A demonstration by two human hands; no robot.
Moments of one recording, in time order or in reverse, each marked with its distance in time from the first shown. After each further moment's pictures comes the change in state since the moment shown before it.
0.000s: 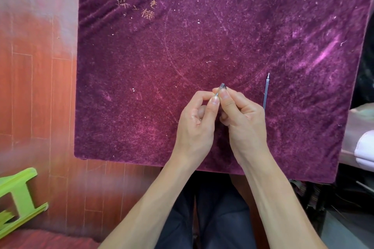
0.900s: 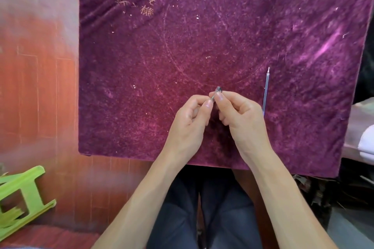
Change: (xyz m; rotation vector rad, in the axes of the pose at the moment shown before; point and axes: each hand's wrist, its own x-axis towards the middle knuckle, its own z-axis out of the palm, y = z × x) left_hand -0.003 -0.014 -0.022 0.115 -0.123 -0.102; right_hand -0.002 0.005 -0.011 -0.224 -0.130 -0.045
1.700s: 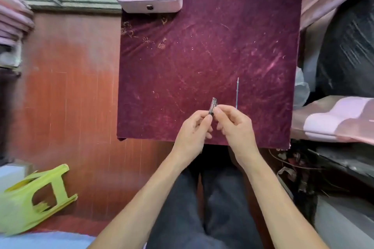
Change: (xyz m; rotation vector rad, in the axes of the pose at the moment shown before) left_hand -0.103 0.106 0.012 0.065 -0.040 -0.104; right_hand -0.109 -0.105 -0.023 -0.007 0.065 0.073
